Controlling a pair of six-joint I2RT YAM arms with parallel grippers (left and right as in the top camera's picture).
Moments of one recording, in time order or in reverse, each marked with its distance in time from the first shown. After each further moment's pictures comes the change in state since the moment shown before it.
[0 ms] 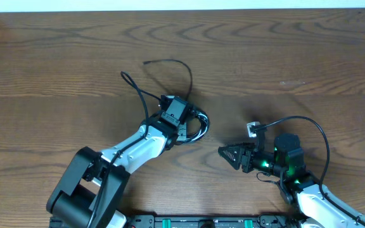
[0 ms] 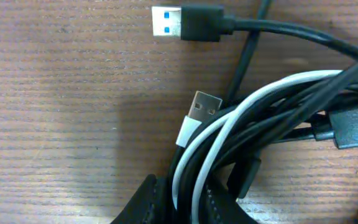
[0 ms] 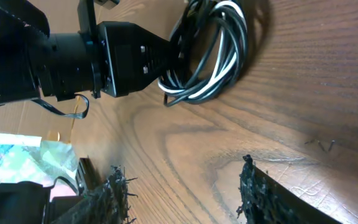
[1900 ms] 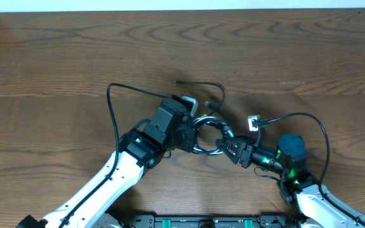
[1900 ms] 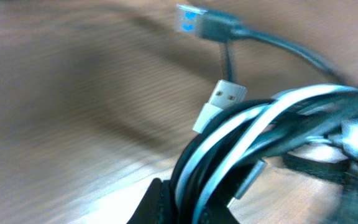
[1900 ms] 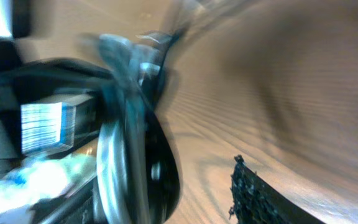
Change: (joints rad) left arm -0.054 -0.416 -0.004 -0.069 0.438 0.177; right arm 0.018 -0.003 0.002 0.161 0.026 0.139
